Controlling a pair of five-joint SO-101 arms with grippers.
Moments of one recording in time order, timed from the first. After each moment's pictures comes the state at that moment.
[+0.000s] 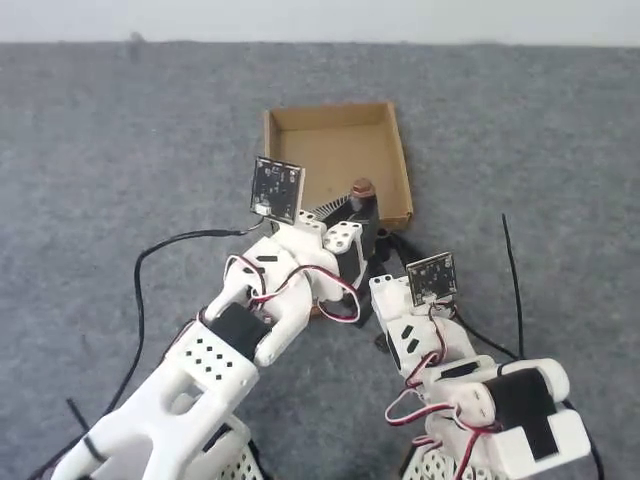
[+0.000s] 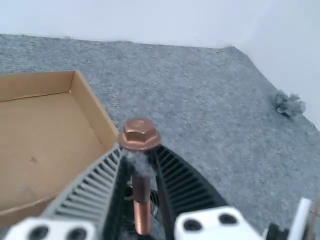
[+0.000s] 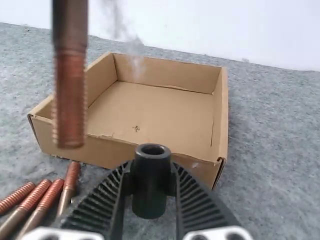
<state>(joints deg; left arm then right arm) 30.2 -46.4 64.3 15.3 27.8 -21.1 -8.1 94.7 -62.9 1.2</state>
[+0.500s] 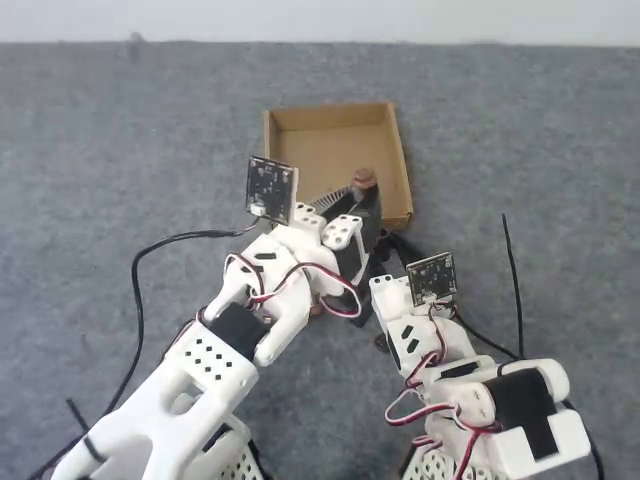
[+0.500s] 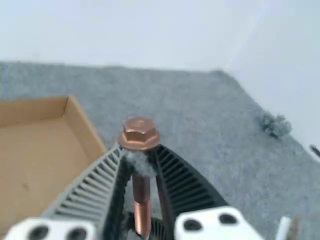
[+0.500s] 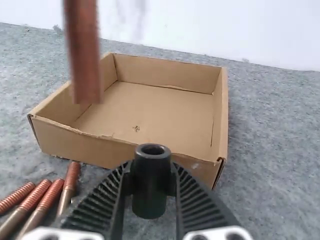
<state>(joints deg) 30.2 -46.5 65.0 7.7 27.8 -21.1 -8.1 94.7 -62.9 1.2</state>
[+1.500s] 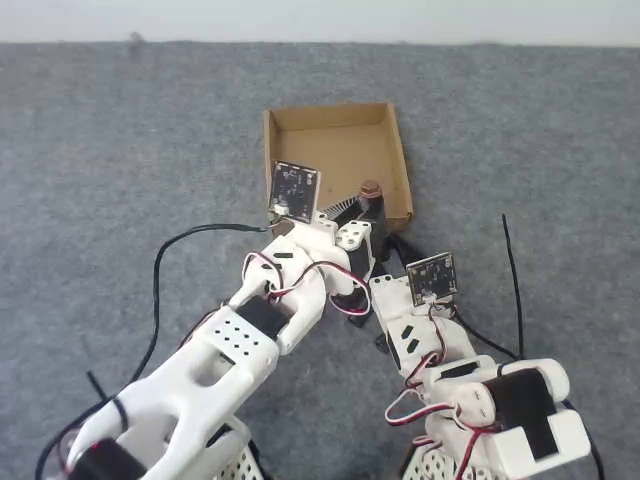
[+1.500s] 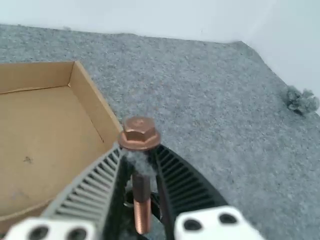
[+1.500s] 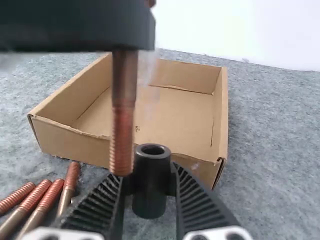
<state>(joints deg) 30.3 -32.0 66.9 -1.2 27.8 -21.1 -8.1 94.7 -62.9 1.2</state>
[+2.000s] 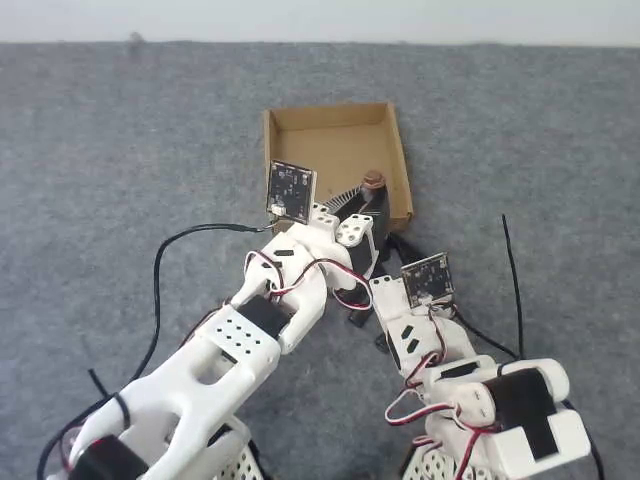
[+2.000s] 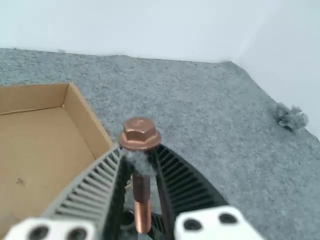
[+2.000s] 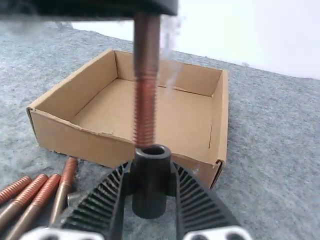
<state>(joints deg) 30.3 -31.3 66.9 -7.4 27.8 -21.1 -8.1 94.7 -62.9 4.3</state>
